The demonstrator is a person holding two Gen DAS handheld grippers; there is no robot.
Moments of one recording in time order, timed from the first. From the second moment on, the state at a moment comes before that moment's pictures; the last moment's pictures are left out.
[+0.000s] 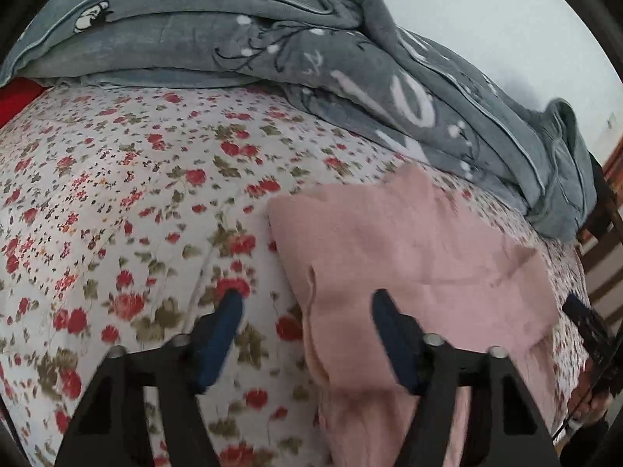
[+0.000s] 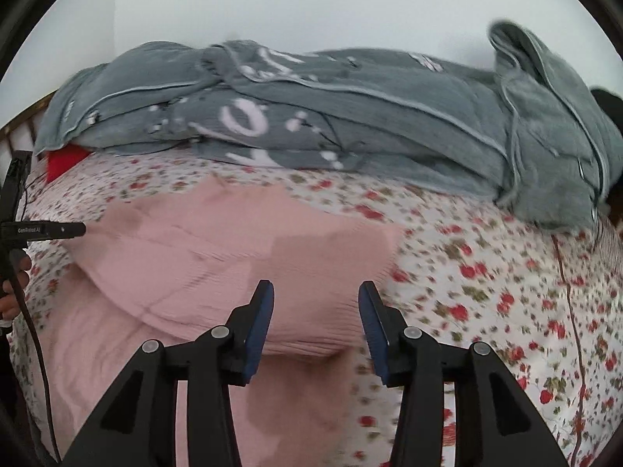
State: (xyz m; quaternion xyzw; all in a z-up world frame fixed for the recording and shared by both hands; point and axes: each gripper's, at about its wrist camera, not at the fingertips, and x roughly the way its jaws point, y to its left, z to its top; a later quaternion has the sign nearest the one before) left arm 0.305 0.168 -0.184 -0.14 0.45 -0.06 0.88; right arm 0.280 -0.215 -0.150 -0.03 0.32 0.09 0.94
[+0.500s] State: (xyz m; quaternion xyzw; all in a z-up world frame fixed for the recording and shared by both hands) left arm 0.319 0.159 -0.135 -0.13 0.39 -0.13 0.90; right arm 0.305 -0.237 -0.172 0.04 0.33 0.10 0.94
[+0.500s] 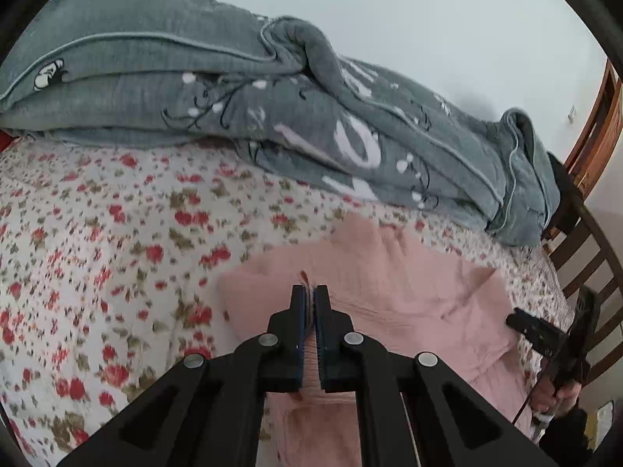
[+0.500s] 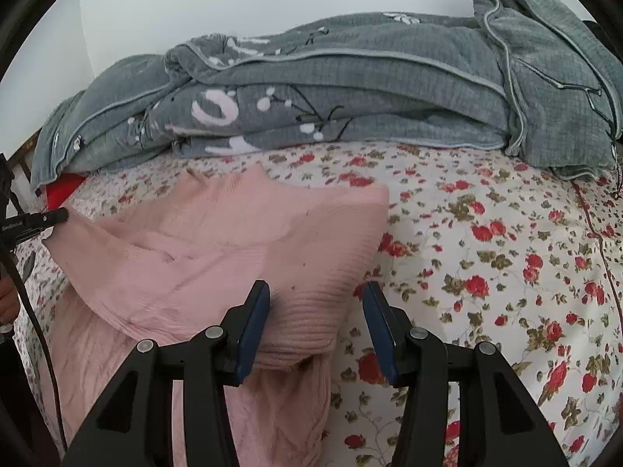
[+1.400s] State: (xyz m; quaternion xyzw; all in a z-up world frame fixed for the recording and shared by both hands) left arm 0.264 0.152 -0.166 -0.09 0.44 -0.07 0.89; right arm 0.230 -0.253 -0.150 0.05 0.33 0.05 0.94
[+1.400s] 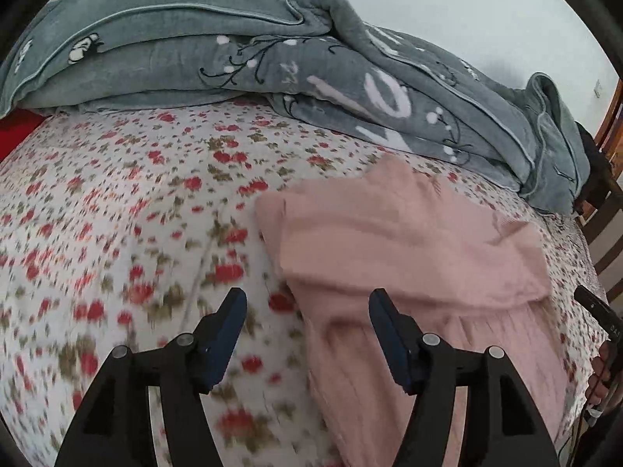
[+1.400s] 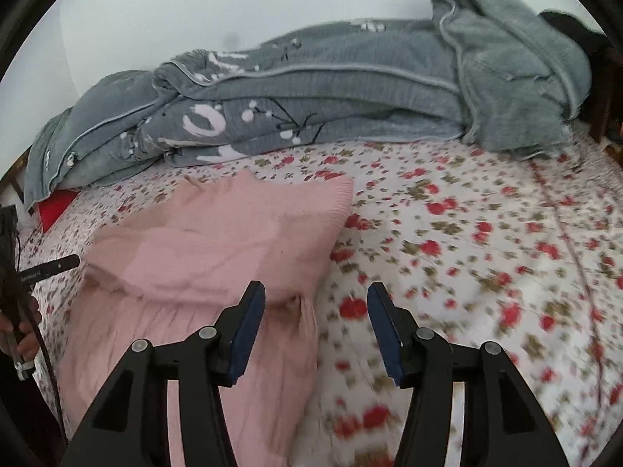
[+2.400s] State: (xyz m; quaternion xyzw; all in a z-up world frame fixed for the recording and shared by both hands) left arm 0.049 0.112 -0.230 -0.11 0.50 -0.14 0.84; right arm 0.040 -0.217 -0.258 0.11 0.43 0.14 0.89
